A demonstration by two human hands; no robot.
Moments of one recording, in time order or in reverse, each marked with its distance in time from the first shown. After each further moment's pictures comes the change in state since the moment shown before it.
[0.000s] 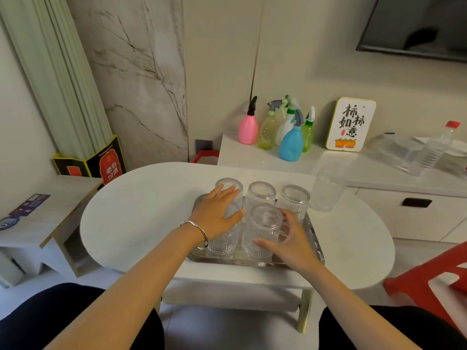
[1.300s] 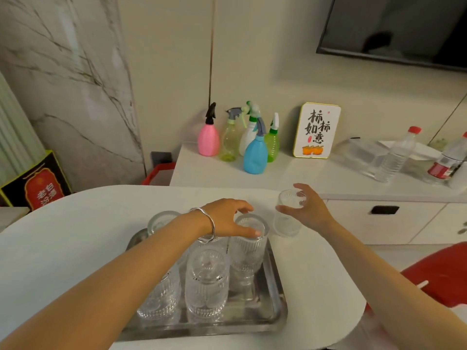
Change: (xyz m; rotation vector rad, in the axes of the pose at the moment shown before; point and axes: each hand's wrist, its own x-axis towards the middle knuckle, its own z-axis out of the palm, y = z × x) left_hand 0.145 0.071 0.026 -0.090 -0.366 0.099; right_hand 0.150 0.022 -0.155 -0.362 0.203 0.225
